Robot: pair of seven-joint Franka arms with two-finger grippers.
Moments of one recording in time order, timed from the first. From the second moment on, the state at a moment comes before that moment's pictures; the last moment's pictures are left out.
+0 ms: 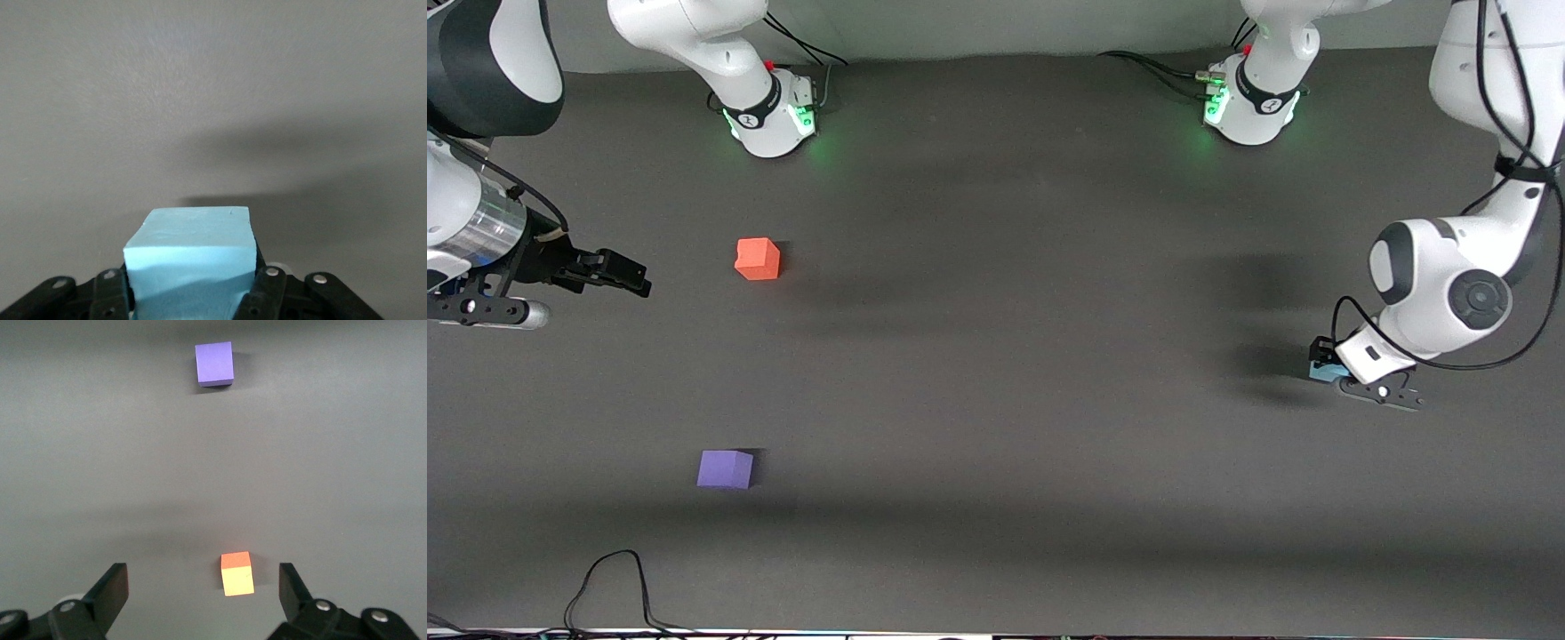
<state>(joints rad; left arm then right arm) 0.09 0.38 -0.03 -2.03 0.07 2.35 0.24 0.27 0.01 -0.24 -1.72 0.03 1.68 0.15</state>
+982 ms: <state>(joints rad) -0.64 0.55 -0.12 -1.59 0.04 2.12 -0.82 0.27 0.01 -0.24 -1.73 0.04 1.68 0.15</state>
